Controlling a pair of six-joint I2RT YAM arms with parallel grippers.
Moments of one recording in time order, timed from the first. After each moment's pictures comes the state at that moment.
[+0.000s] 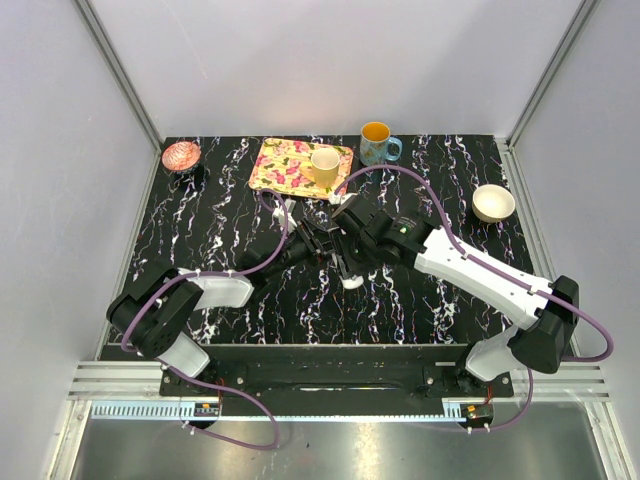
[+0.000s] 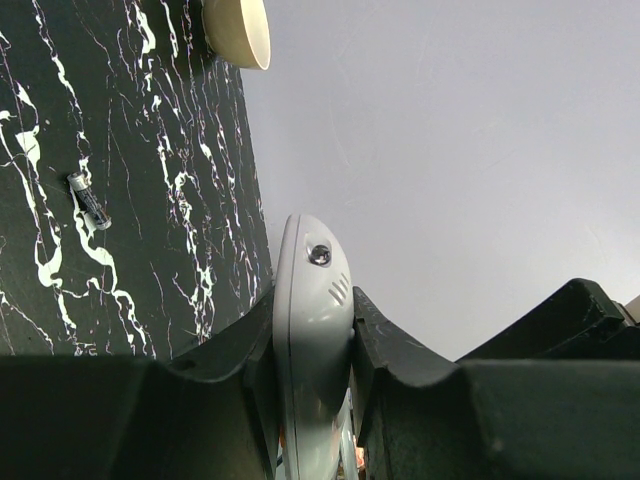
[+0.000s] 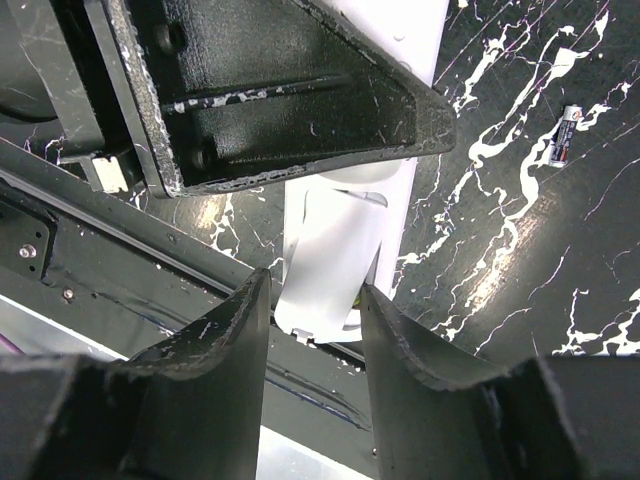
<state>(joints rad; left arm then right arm) -0.68 1.55 0.54 0.97 0.33 -1.40 0.94 1.47 1.44 -0.97 0.11 0.49</state>
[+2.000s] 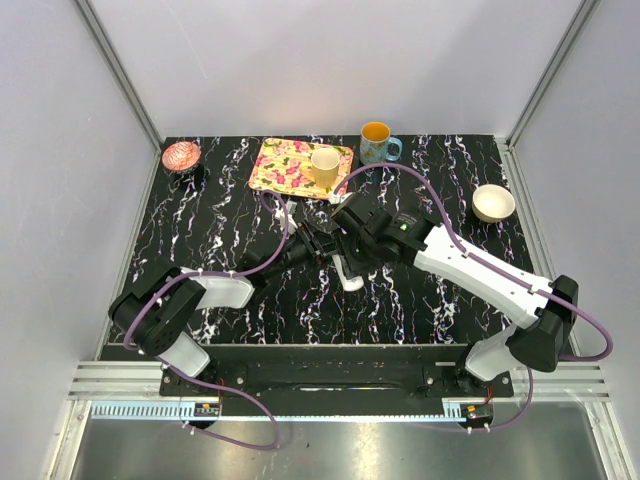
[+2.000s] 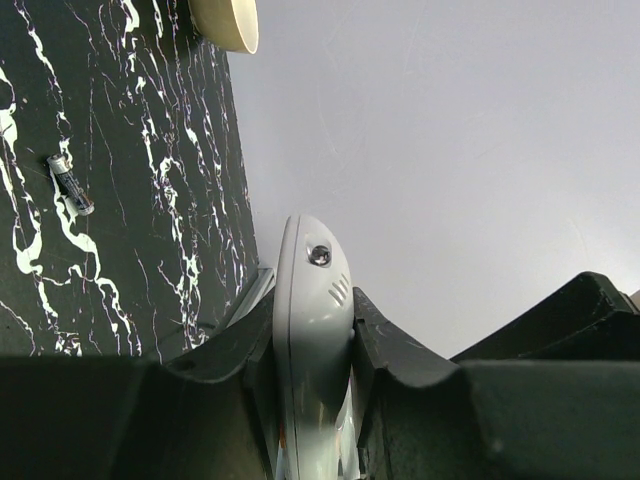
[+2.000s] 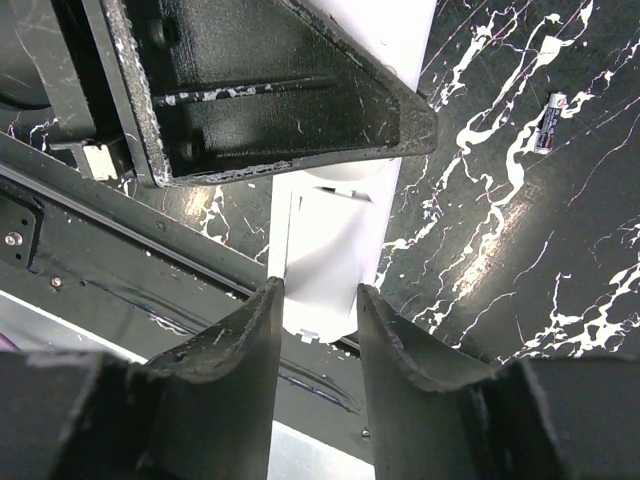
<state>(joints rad) -0.68 1.56 0.53 1.02 0.36 -1.44 0.95 1.49 1.48 -1.04 0.12 0.48</state>
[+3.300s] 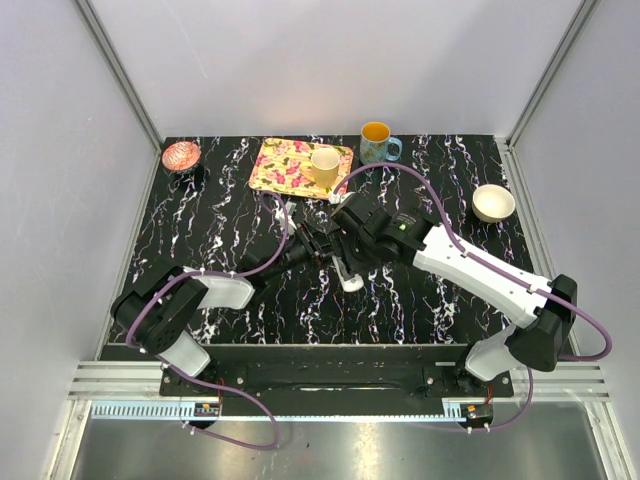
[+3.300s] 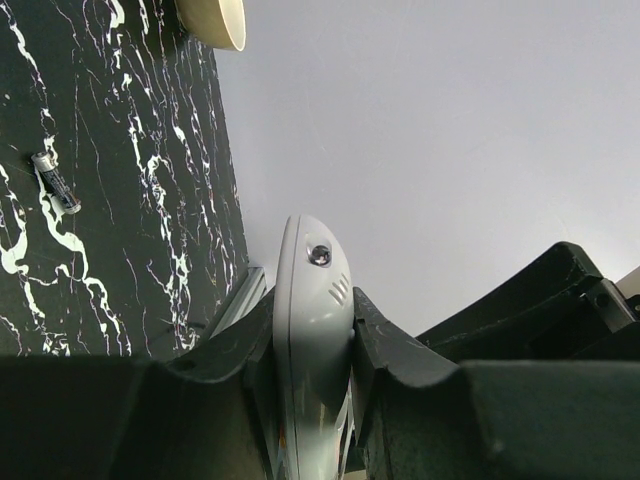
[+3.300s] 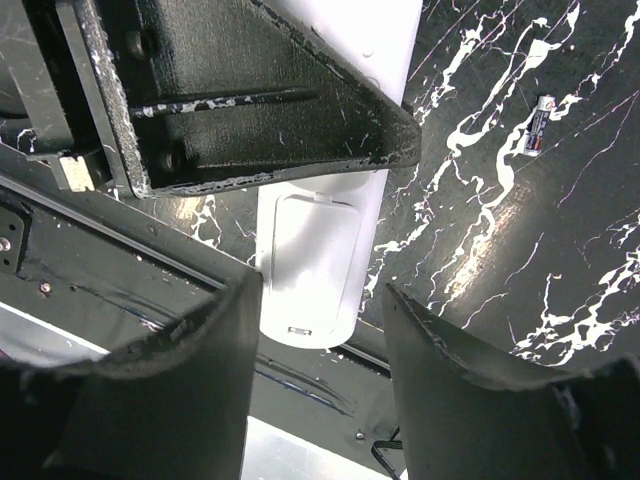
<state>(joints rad) -0.68 1.57 0.51 1.07 0.37 -1.46 0.95 1.49 1.48 -1.04 0.14 0.47</state>
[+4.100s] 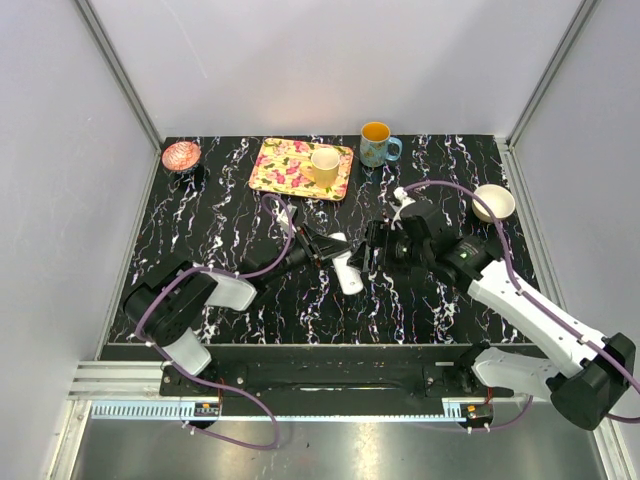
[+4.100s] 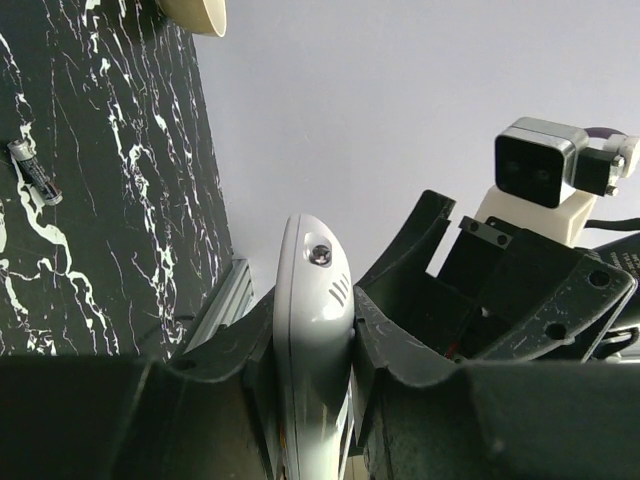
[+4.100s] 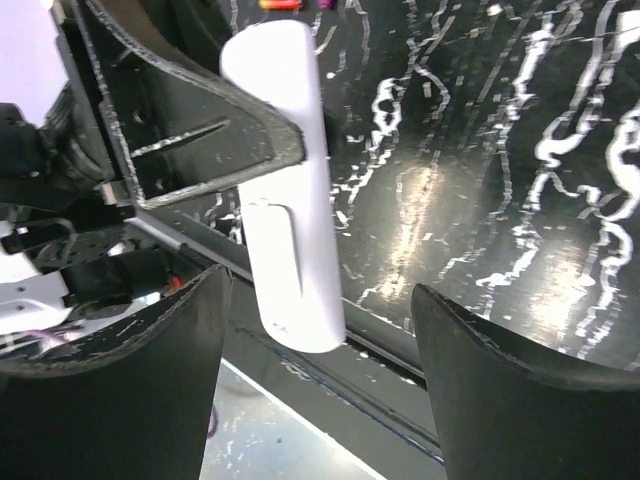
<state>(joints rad) -0.68 1.63 0.49 1.21 0.39 -1.50 0.68 1.10 1.04 -0.65 -0.15 0.71</state>
